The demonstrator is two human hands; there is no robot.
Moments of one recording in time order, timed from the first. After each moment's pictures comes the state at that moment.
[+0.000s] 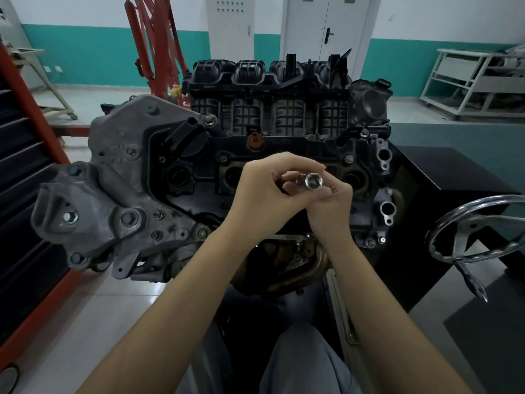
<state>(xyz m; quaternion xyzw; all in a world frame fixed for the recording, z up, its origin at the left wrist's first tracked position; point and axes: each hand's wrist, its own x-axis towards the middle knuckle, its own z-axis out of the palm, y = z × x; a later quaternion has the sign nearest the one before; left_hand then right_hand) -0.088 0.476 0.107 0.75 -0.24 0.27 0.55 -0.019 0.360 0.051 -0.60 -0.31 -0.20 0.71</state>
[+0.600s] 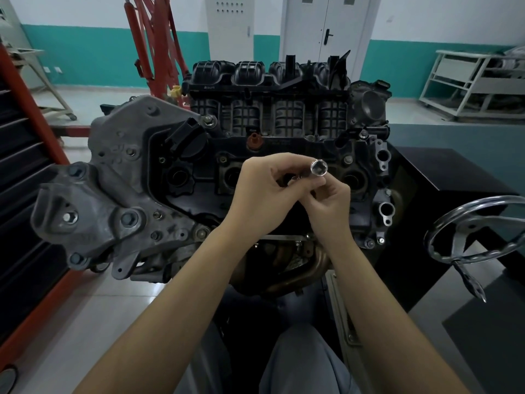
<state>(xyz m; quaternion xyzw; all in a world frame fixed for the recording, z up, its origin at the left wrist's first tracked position) -0.086 0.474 0.111 0.74 -0.22 0.26 0.58 -0.020 0.359 0.051 -0.60 -0.32 -0.20 0.70</state>
